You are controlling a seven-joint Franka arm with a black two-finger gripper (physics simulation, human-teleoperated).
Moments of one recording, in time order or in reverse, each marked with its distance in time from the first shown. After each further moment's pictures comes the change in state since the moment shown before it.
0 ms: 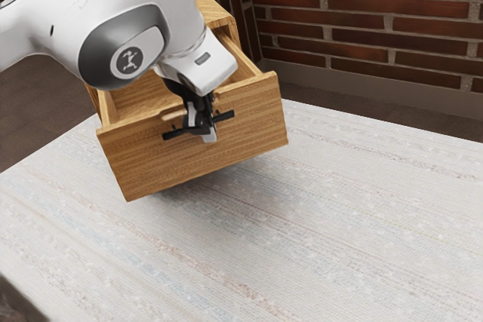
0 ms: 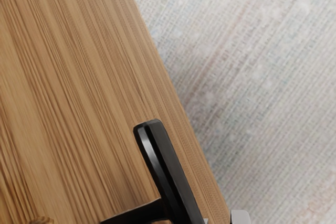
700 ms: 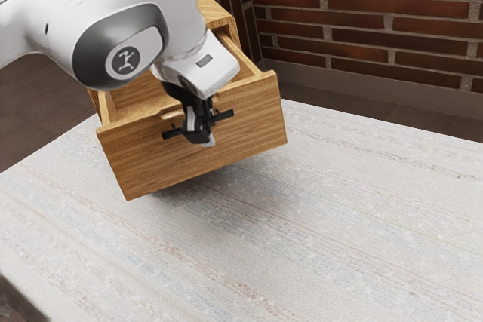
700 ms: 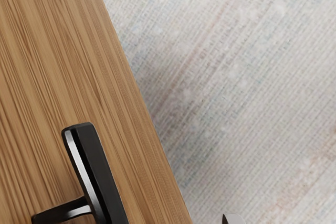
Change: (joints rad) arm -0.050 -0.023 0.019 -0.010 0.009 -0.051 -0.061
